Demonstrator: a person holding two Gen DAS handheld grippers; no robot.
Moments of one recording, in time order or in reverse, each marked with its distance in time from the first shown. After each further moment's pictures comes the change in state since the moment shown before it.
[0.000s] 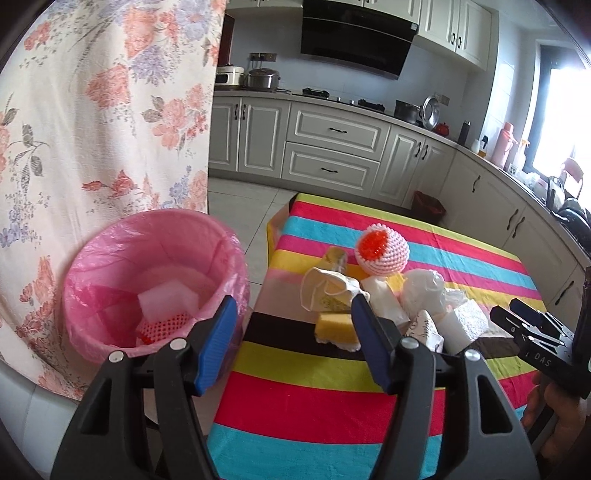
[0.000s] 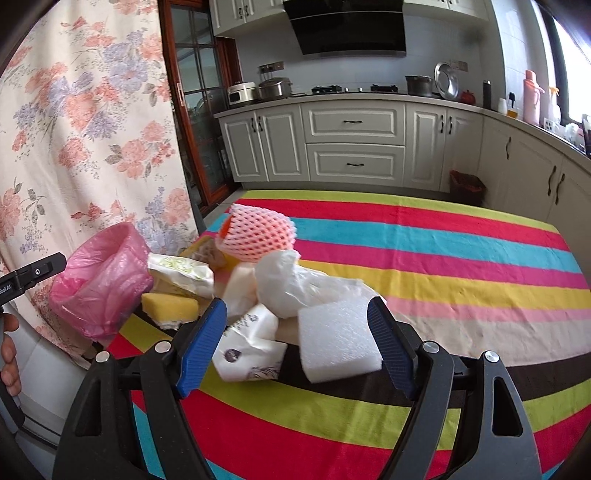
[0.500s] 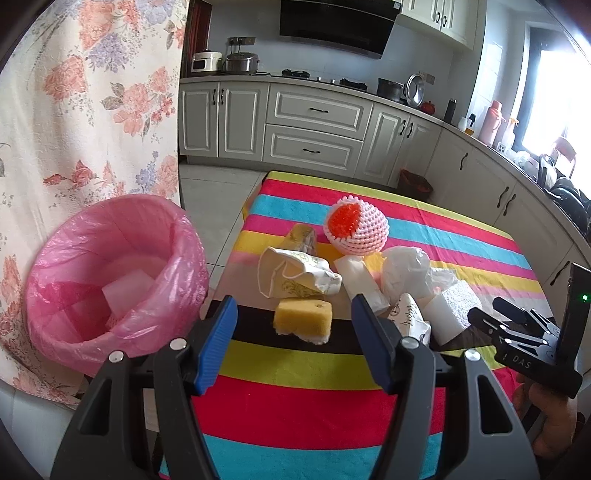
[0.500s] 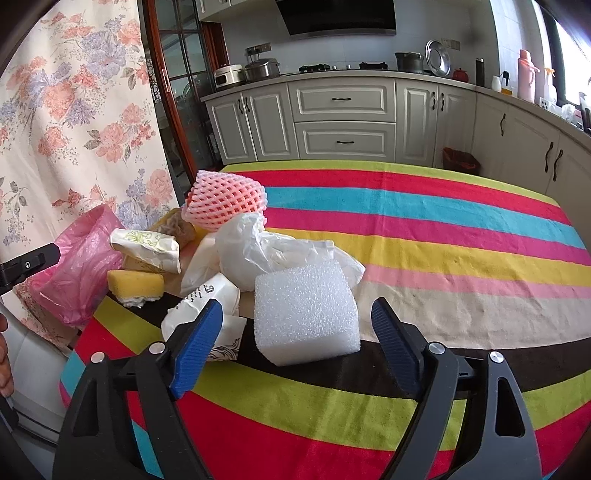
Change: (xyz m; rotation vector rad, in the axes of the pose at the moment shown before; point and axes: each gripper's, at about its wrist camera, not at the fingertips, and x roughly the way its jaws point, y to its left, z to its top) left arm 0.037 -0.038 -0.010 0.043 0.068 -0.047; right arm 0.034 -0.028 -0.022 0.028 0.077 -0.016
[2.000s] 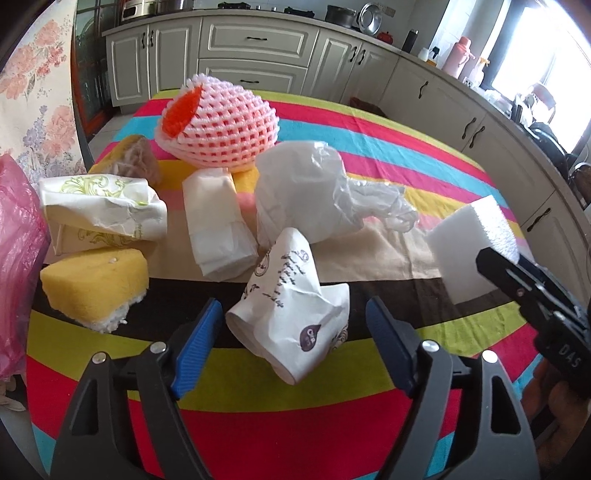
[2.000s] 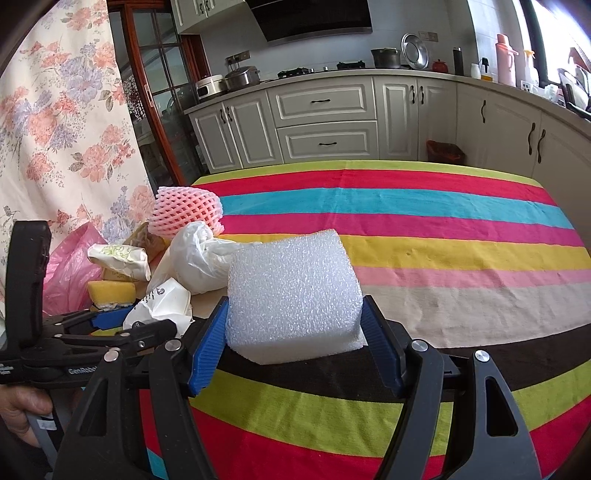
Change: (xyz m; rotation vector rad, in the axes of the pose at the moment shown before) left arm 0.128 -0.117 -0.034 0.083 0.273 -0.167; right arm -0.015 -0.063 -0.006 0.068 -0.026 -0.012
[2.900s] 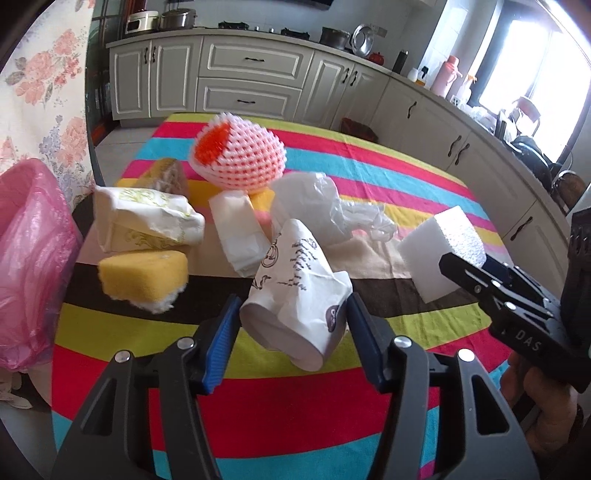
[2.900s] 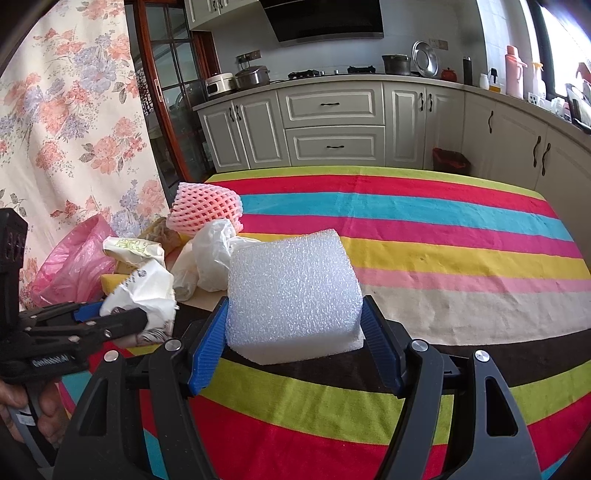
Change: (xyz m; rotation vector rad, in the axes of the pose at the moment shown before) left arm -0.065 0.019 -0.016 -0.009 -0.101 -0.046; right arm -0.011 0.028 0.000 -0.044 -0.006 0.000
